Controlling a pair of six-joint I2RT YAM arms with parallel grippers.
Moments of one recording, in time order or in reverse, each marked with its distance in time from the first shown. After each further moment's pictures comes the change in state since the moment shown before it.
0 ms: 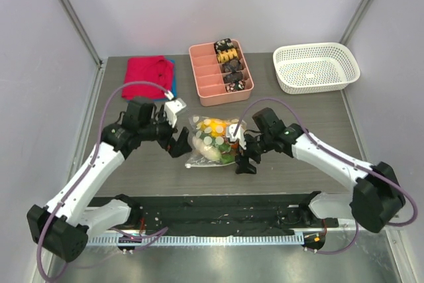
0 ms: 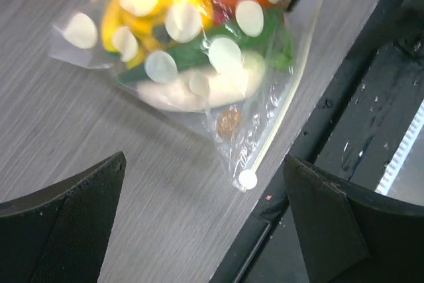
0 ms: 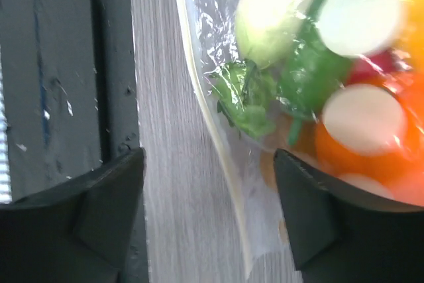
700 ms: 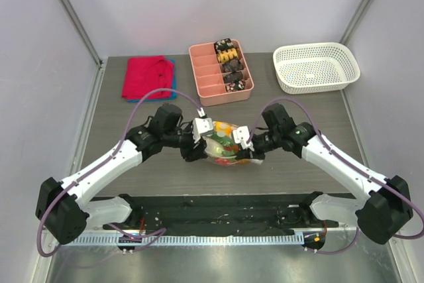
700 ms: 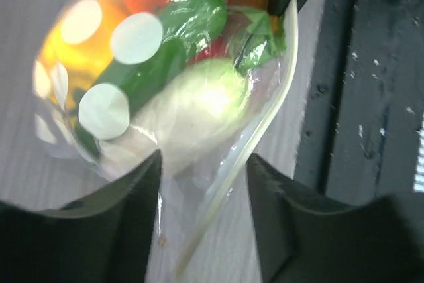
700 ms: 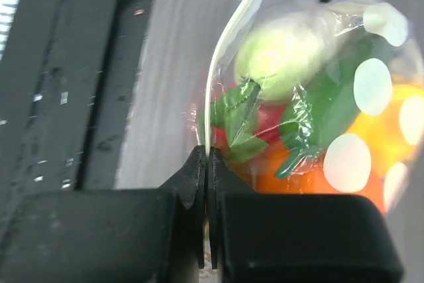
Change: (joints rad) left arm -0.211 0.164 -0.021 0.202 0.024 0.211; right arm -0.063 -0.101 0.069 -0.060 -0.150 -0.288
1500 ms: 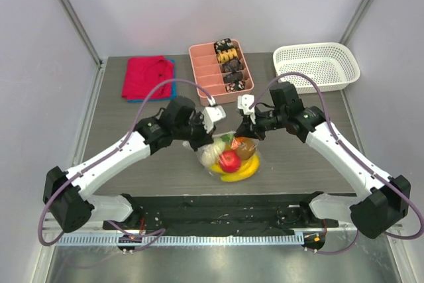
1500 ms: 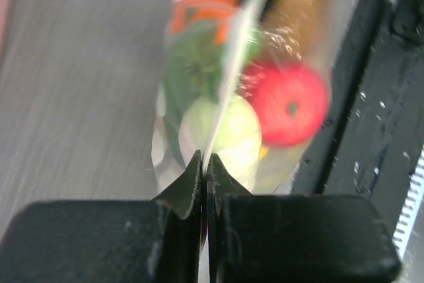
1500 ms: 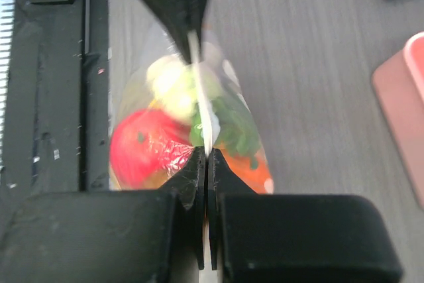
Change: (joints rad) left arm -0.158 0.075 0.152 -0.066 -0.223 -0.171; right arm -0.077 0.019 0.190 -0.028 0.009 0.282
